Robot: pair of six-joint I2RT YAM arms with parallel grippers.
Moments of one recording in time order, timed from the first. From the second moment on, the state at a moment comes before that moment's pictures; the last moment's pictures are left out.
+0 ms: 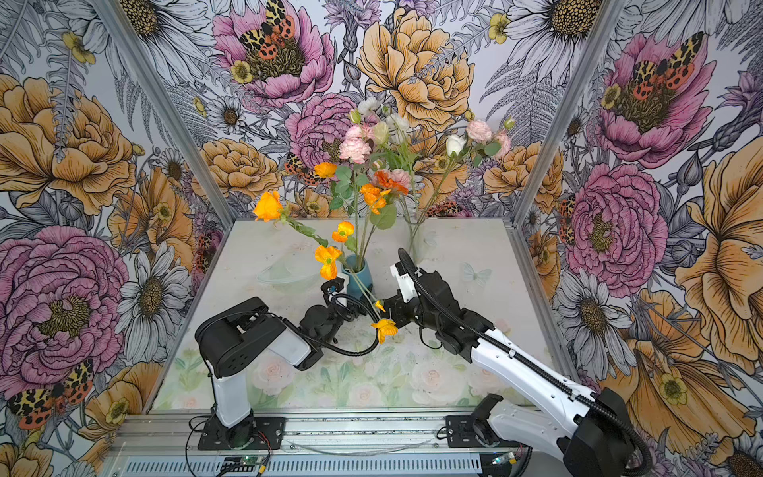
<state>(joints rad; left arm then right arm) -0.77 1.91 0.54 1.43 -0.33 -0.03 0.69 1.07 0.80 -0.25 -0.18 0.32</state>
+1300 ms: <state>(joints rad) -0.71 1.90 0.57 1.42 -0.15 -0.01 0.60 1.01 0.79 -0.23 -0.25 0.30</state>
